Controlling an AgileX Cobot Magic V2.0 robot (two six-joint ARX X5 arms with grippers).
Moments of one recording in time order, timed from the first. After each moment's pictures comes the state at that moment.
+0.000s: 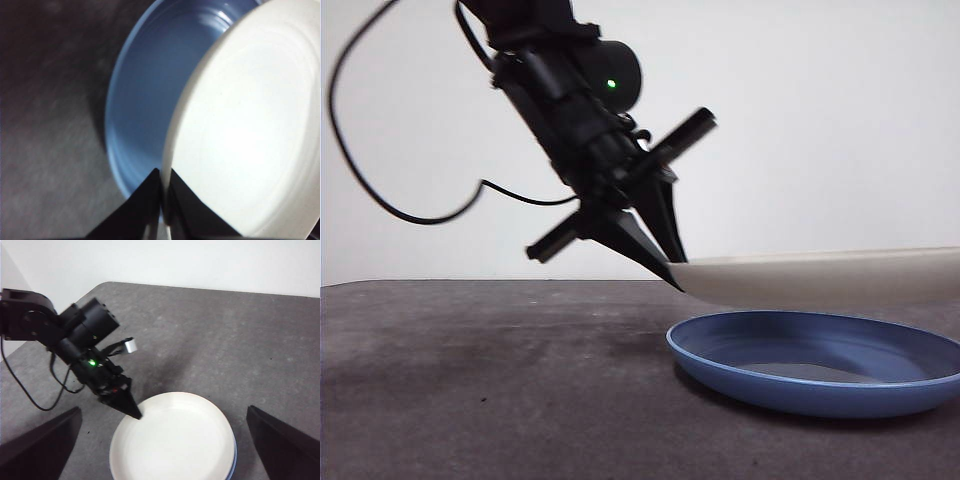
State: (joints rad) left arm -0.65 1.96 1.50 -0.72 0.53 -0.45; right arm 0.24 0.58 1.12 -0.91 -0.31 0.13
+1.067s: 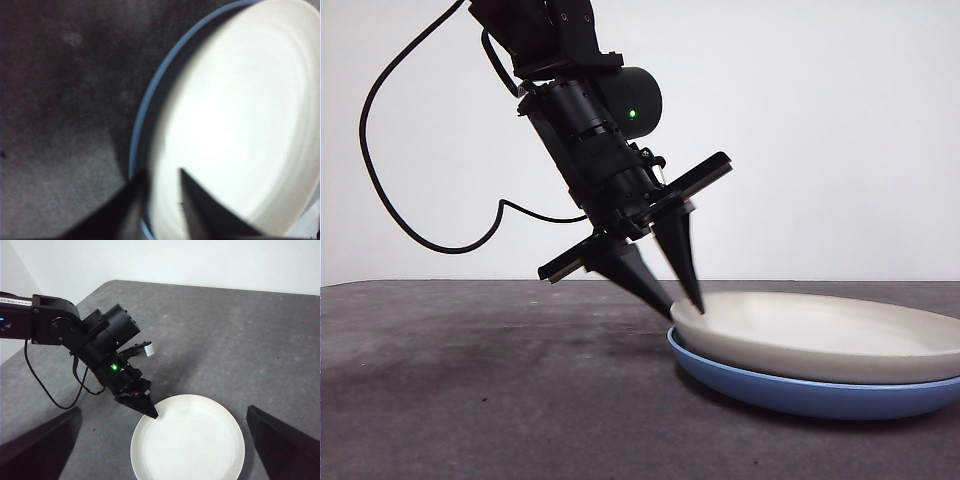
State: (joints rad) left arm -0.66 2.03 1.54 -0.70 0.45 -0.45; right arm 0.24 0.58 1.12 -0.92 -0.34 0.13
